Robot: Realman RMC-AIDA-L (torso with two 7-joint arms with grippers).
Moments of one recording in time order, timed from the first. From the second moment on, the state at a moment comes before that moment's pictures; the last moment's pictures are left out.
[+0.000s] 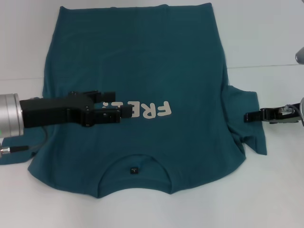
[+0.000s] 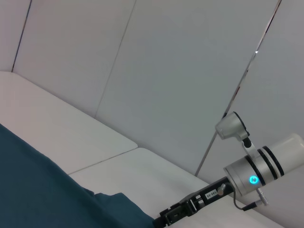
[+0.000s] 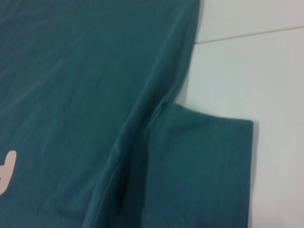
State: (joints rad) left arm -0.66 -2.12 0.61 0.85 2.03 1.63 -1.76; right arm 0.72 2.00 -0.77 -0.62 -2.61 -0.89 2.53
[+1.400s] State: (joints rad) left arm -0.66 -2.12 0.61 0.86 2.03 1.63 -1.76; right arm 0.75 2.01 -0.81 -0.58 -2.61 -0.84 2.54
